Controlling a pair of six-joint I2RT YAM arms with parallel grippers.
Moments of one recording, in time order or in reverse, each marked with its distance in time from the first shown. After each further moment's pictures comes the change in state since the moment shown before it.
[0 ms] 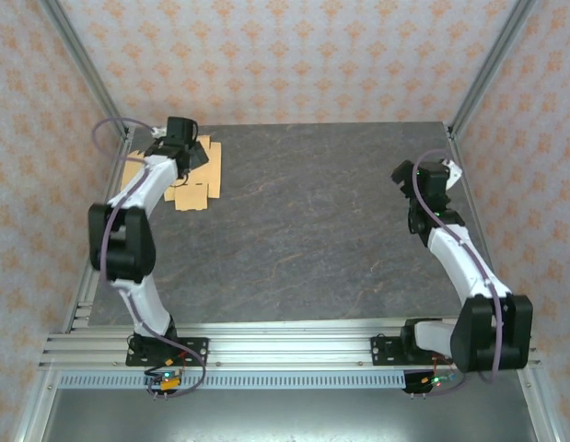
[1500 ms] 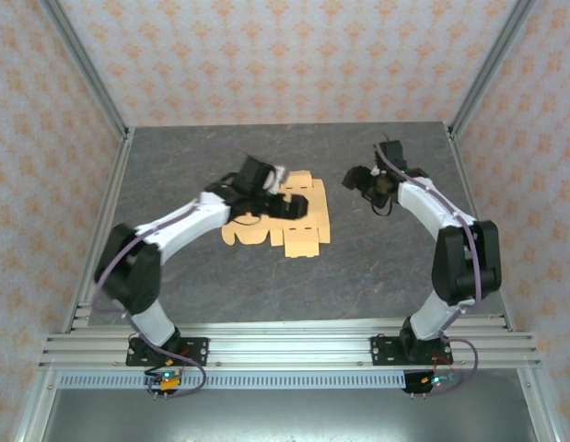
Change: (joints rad) left arm -0.482 -0.280 -0.291 0.153 0.628 0.076; right arm 0.178 0.446 0.411 -0.359 -0.447 -0.050
